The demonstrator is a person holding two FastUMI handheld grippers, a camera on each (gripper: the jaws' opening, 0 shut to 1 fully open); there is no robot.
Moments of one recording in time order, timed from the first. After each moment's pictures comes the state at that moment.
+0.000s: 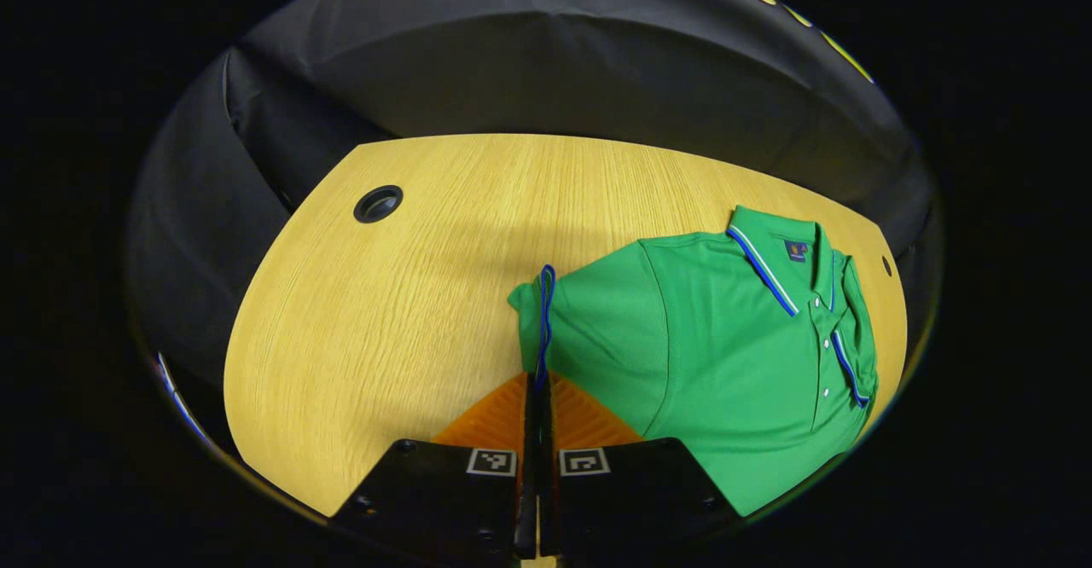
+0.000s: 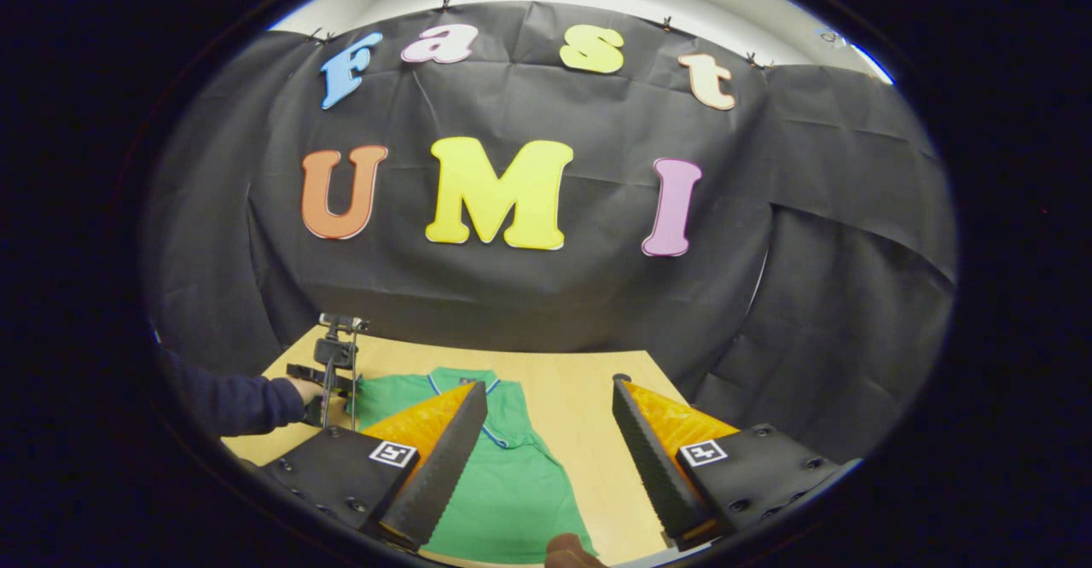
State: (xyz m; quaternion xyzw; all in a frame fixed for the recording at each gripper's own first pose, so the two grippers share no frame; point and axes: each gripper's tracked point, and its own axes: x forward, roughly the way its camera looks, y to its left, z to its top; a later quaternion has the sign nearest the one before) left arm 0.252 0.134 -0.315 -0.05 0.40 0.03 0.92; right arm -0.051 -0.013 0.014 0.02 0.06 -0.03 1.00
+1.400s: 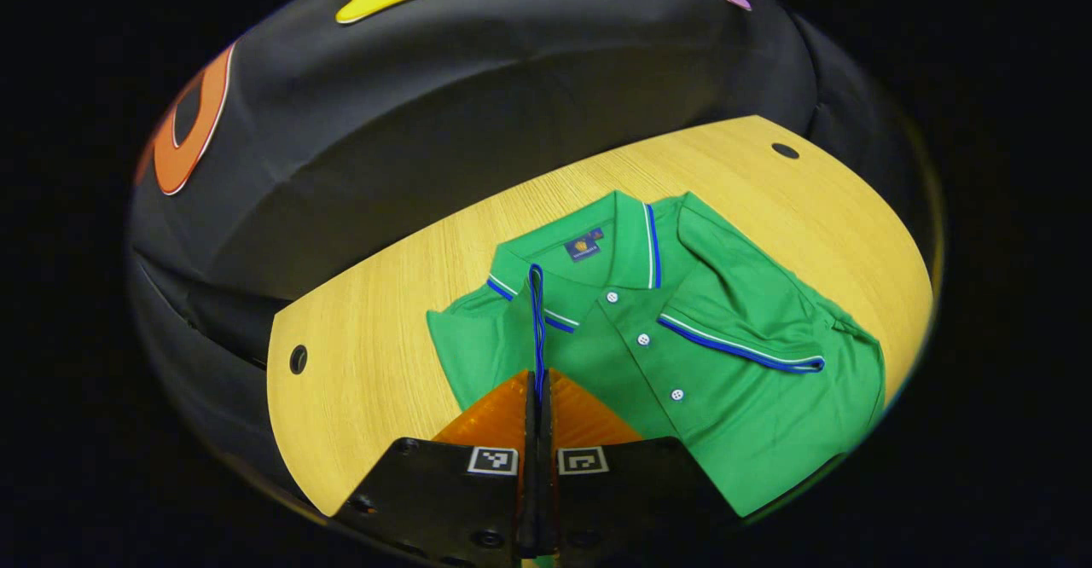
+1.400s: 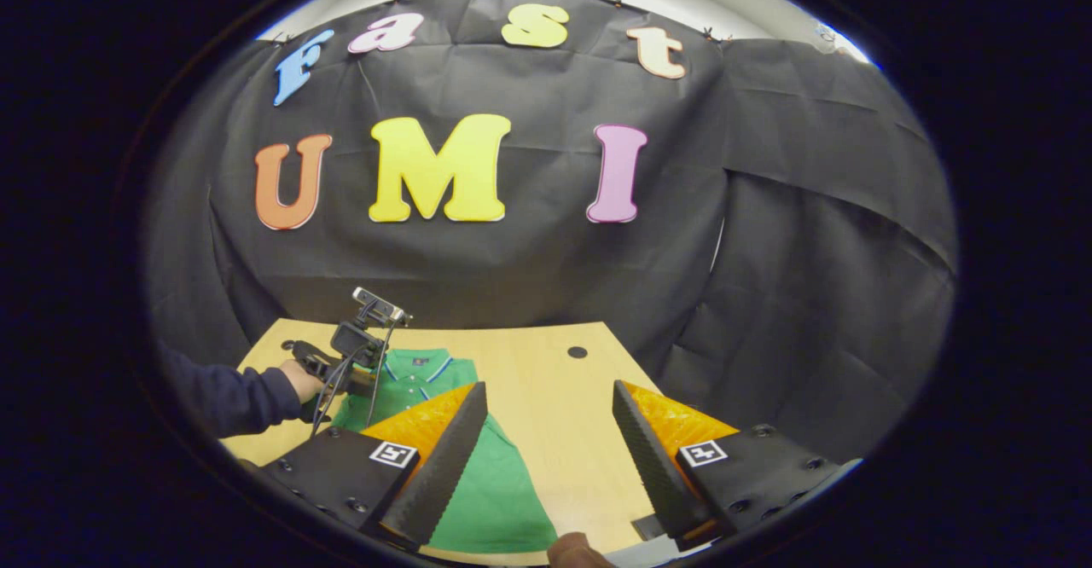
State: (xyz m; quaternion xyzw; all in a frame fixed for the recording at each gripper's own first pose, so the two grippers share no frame) left arm 0.248 -0.042 -0.269 0.19 0.34 -0.11 0.91; right arm -0.053 -0.089 -0.027 0.05 0.11 -0.09 0.99
